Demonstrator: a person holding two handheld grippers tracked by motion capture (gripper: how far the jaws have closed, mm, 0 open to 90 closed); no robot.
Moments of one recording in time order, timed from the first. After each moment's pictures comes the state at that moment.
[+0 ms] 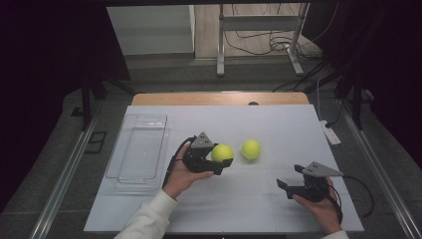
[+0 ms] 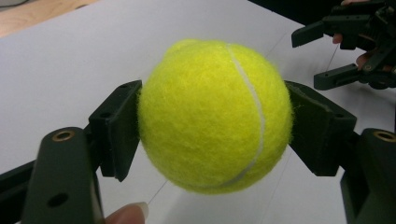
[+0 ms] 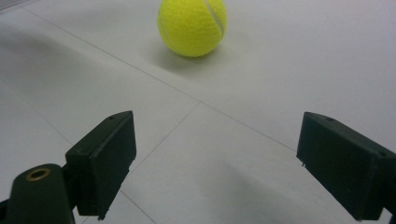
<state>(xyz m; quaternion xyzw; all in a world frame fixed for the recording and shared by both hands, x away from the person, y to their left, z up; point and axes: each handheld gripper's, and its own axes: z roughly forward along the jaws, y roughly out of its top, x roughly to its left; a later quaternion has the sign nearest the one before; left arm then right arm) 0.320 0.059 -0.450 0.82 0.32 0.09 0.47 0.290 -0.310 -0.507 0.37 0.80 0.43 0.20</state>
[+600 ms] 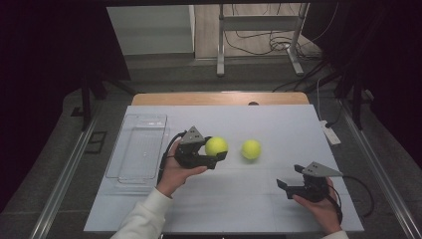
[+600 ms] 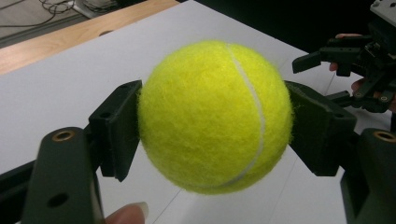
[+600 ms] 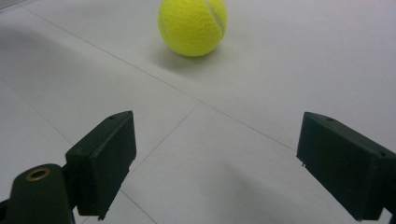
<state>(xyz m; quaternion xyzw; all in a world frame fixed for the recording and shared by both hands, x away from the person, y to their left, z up) 0.317 0.078 -0.433 0.80 0.33 0.11 0.50 0.290 -0.310 -0.507 0.37 0.80 0.43 0.20</state>
